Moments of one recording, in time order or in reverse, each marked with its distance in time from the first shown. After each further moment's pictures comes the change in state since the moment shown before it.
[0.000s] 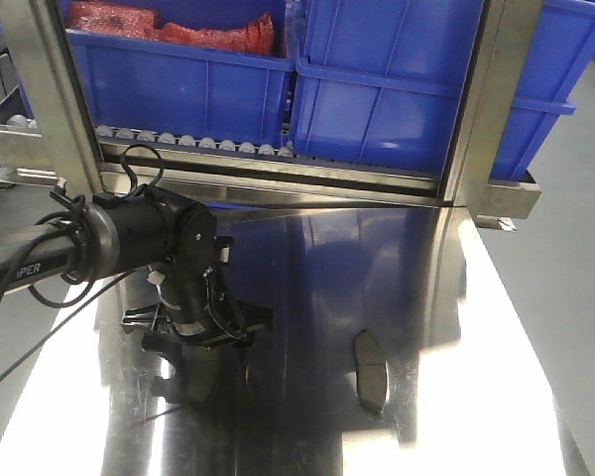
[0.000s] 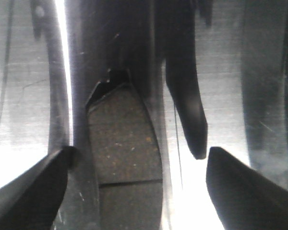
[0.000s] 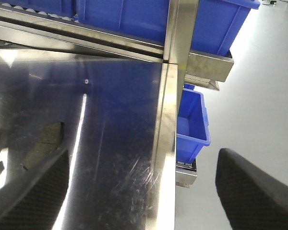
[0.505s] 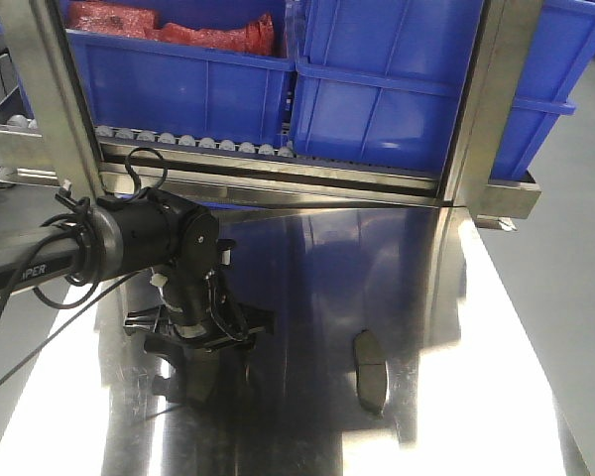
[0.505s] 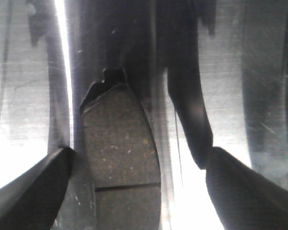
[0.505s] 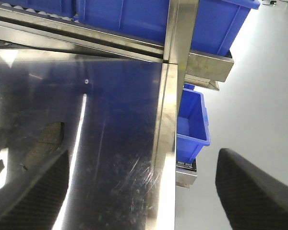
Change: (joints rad) left arm 0.000 0.011 -0.001 -0.002 -0.002 0.000; right arm 0.000 0.000 0.000 0.000 0.000 0.000
